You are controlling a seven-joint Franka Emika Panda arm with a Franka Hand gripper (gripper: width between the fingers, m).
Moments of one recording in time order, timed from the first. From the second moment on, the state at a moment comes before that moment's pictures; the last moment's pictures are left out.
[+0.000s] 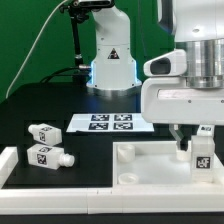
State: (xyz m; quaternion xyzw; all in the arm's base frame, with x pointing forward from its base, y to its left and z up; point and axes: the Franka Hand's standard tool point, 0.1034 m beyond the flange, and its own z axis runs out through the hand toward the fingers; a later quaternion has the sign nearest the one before) arm 0.638 0.111 0.069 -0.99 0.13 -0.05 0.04
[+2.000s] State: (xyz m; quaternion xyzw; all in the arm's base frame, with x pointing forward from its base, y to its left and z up) arm 0.639 0.113 0.067 -0.70 0.71 -0.02 0.07
